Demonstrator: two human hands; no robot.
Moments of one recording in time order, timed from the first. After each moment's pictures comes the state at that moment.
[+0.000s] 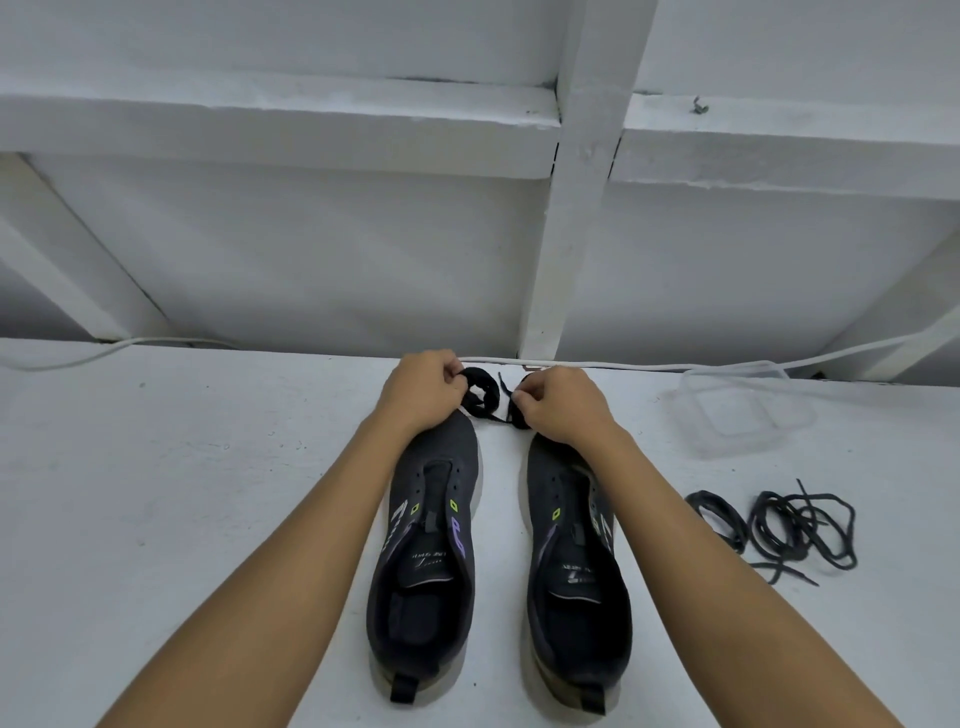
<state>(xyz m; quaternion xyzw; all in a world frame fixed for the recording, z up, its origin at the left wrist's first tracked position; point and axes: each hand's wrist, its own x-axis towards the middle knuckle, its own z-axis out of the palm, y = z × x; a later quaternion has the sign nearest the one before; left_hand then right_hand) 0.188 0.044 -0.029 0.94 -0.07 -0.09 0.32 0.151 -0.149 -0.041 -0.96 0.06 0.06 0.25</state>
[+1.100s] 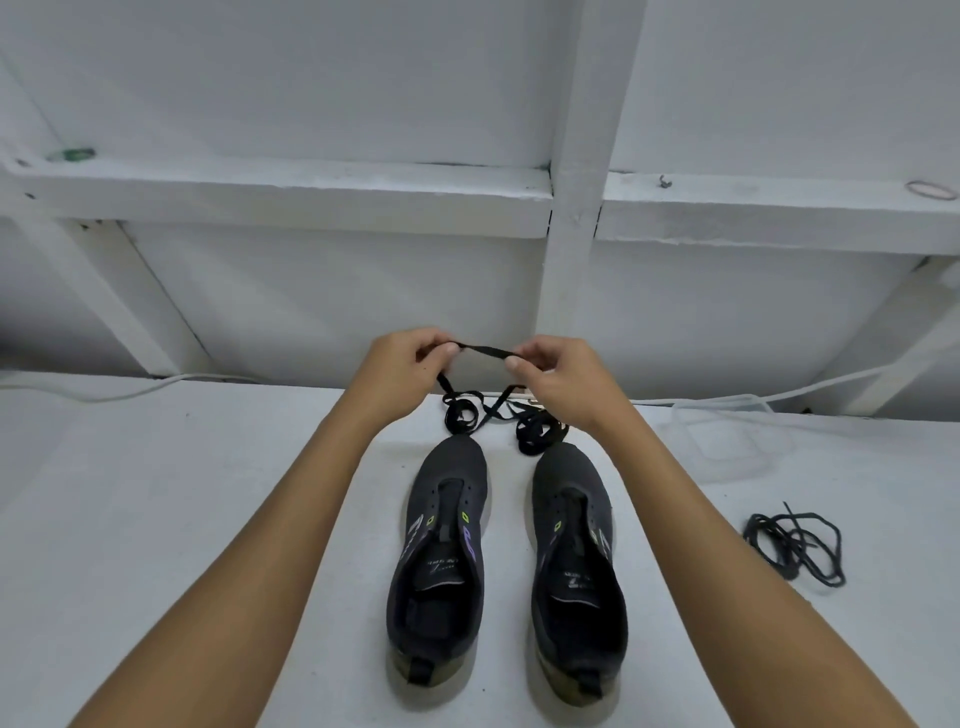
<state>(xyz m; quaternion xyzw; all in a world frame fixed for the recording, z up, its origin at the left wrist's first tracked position) 0.153 0.076 0.068 0.90 -0.13 0.03 0.42 0.127 -0.137 0.056 -0.87 0.01 -0.03 0.49</state>
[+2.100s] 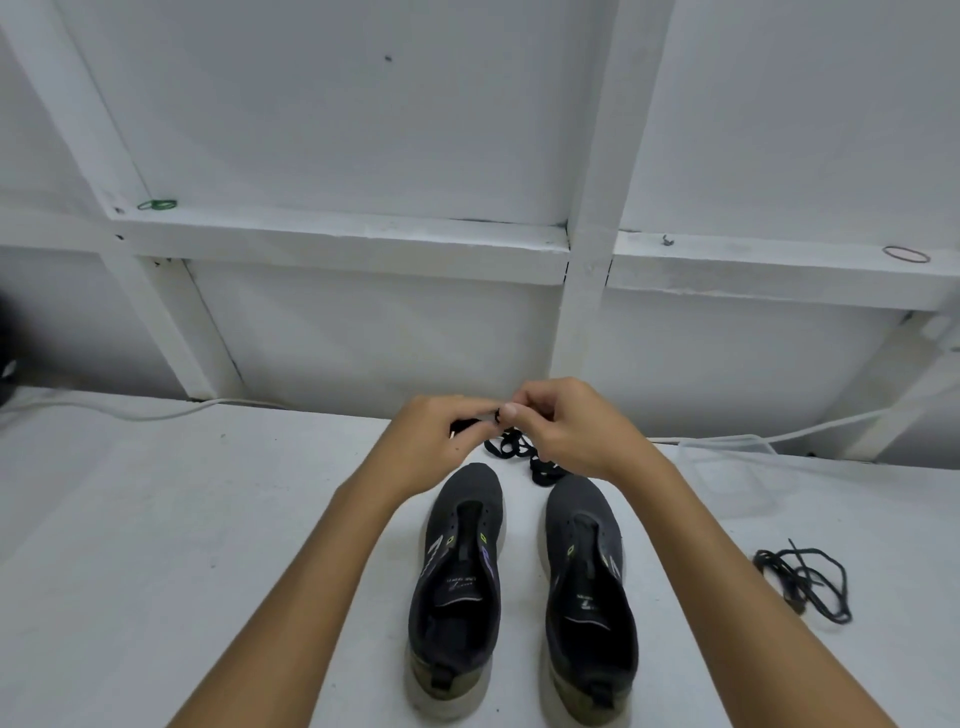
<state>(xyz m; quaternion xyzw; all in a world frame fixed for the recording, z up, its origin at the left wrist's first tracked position) 0.087 0.086 0.082 0.87 -0.25 0.04 0.42 0.076 -0.114 0.103 -0.90 -0.13 0.02 0.42</state>
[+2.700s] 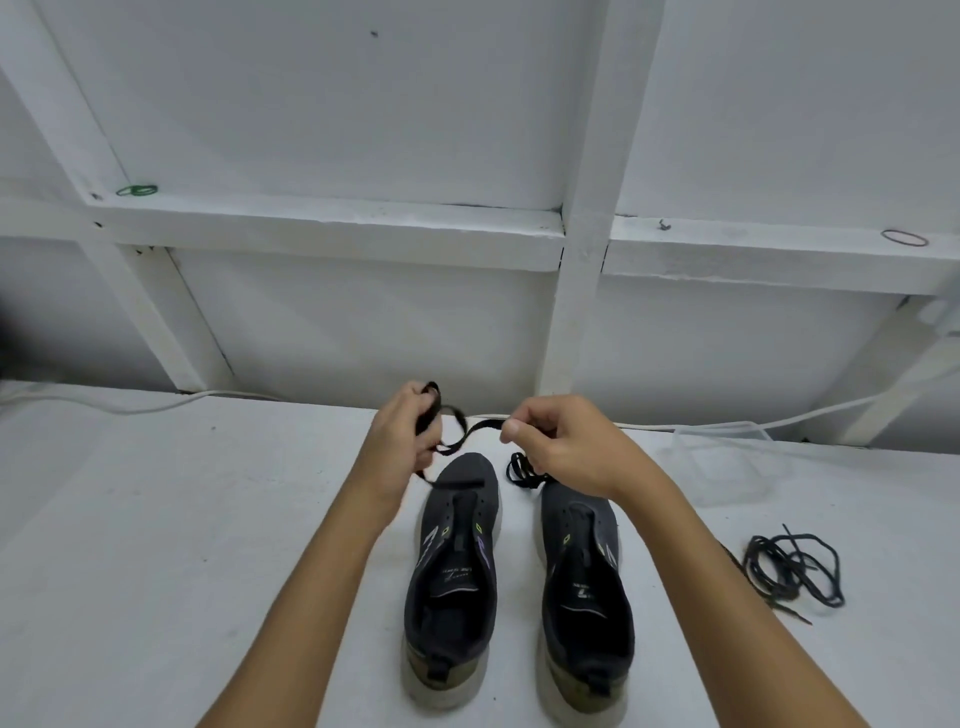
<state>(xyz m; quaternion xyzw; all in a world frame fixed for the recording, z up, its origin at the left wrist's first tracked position) 0.073 0.090 0.069 0.65 -0.03 -0.06 0.75 0.056 -0.116 0.089 -0.88 -0.10 0.05 0.46</state>
